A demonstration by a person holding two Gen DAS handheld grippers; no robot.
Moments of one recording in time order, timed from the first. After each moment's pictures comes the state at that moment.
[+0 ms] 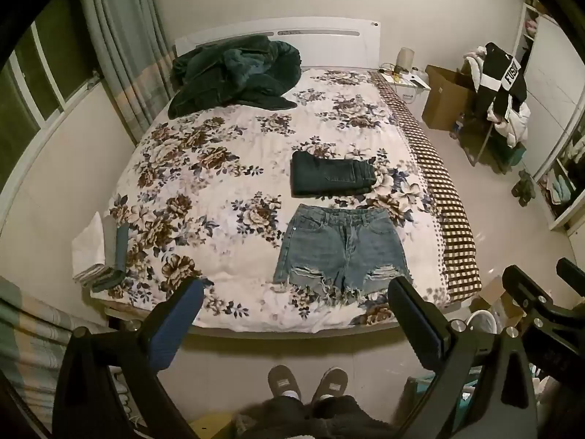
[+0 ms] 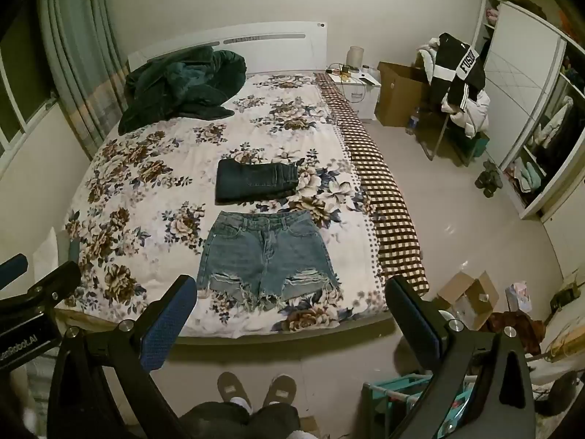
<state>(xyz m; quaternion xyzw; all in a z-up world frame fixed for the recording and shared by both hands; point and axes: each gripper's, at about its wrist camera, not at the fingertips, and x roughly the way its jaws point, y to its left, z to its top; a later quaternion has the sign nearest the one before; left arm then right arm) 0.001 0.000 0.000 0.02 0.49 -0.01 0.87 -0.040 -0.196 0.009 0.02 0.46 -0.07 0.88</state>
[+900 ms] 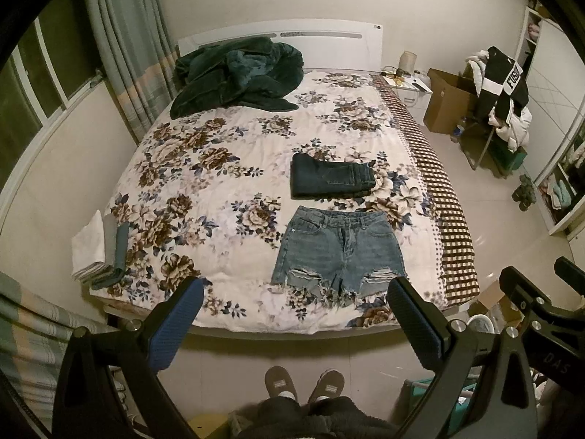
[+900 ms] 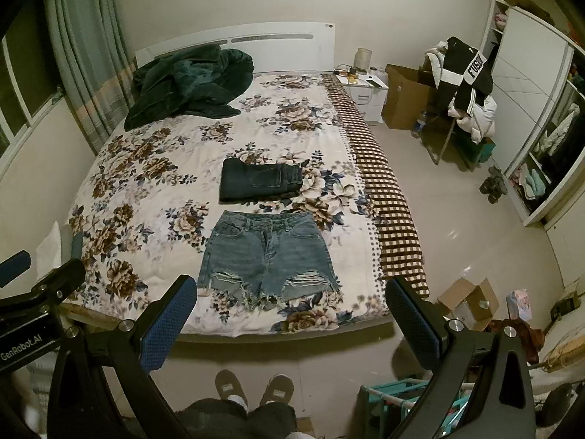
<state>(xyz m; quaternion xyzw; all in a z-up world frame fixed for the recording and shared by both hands) 0.004 -0.012 0.017 0.02 0.48 -0.01 0.88 -0.038 -0.198 0.013 0.02 0.46 -0.07 0.88</state>
